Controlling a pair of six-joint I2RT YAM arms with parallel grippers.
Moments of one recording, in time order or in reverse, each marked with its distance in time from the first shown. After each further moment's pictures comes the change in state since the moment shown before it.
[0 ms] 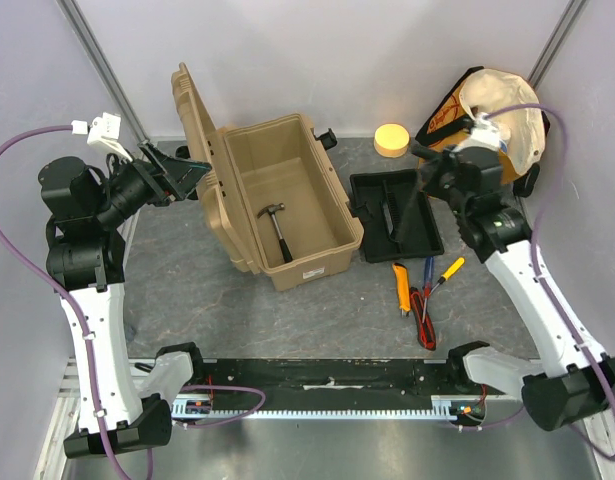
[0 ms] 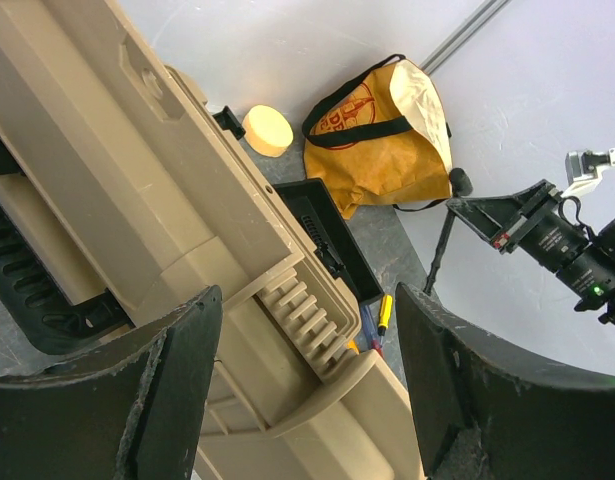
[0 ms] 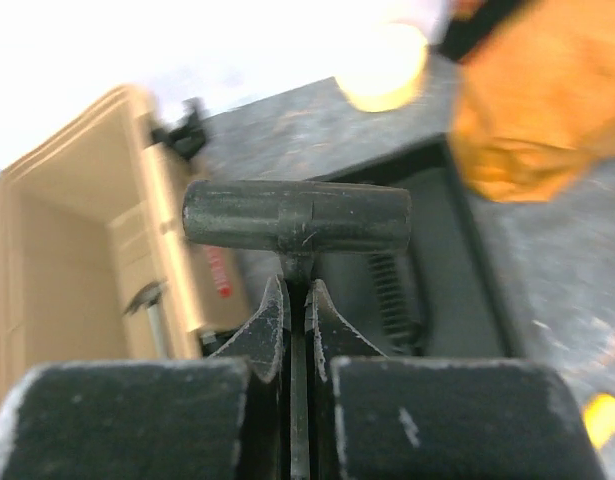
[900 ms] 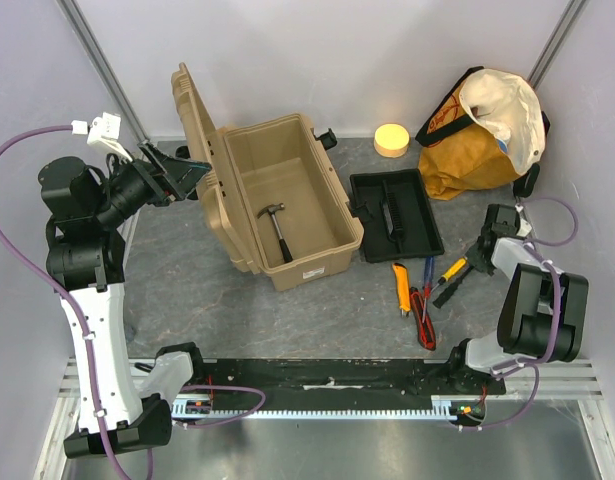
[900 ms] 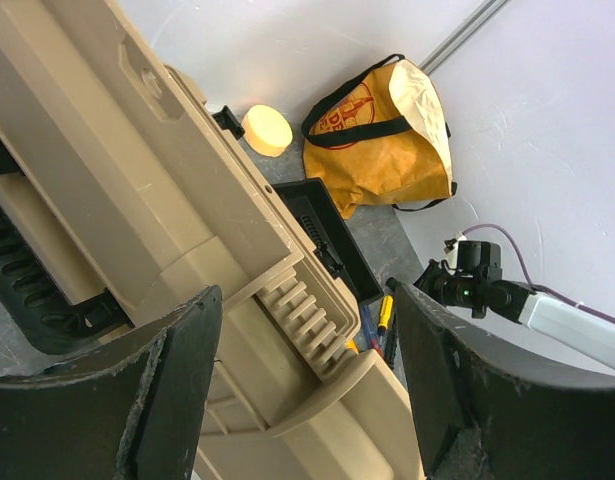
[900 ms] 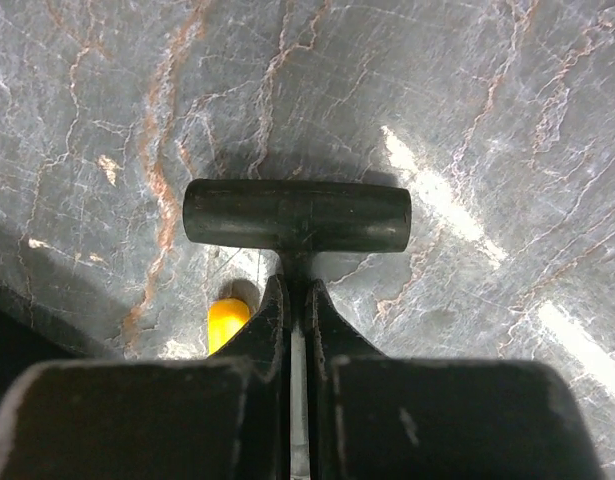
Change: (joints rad) left arm 0.001 0.000 0.000 0.000 0.002 -0.002; right arm -0.517 0.364 -0.458 0.089 -0.006 0.020
